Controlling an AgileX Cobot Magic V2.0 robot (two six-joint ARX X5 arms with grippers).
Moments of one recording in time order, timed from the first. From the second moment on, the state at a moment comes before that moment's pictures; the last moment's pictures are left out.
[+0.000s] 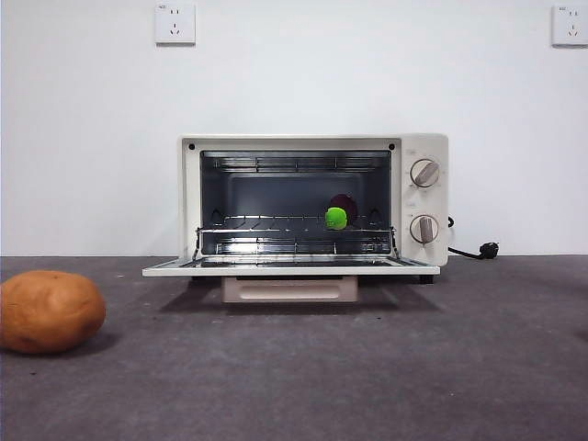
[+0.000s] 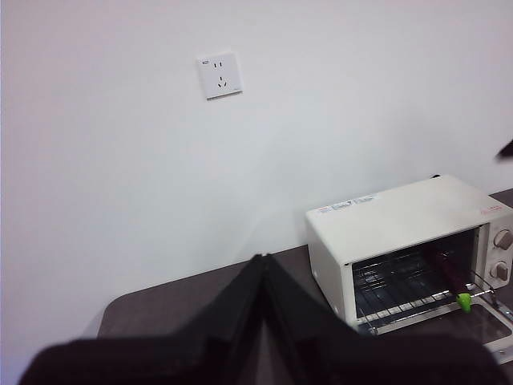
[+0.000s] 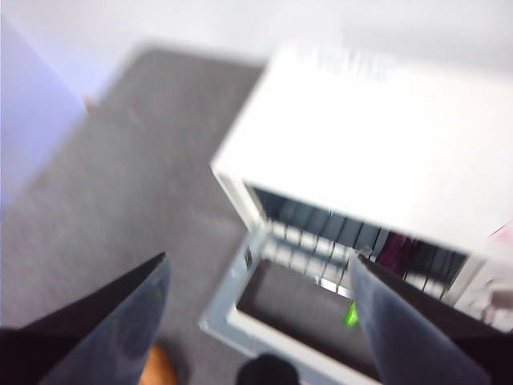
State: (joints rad) left arm -0.60 0.80 2.07 -1.32 -0.46 0.12; right arm 0.55 1.94 2.75 -1.35 -0.09 0.16
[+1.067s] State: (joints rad) left arm -0.66 0.82 2.07 -1.32 -0.46 0.12; right arm 0.54 1.42 2.77 -1.35 0.10 0.10
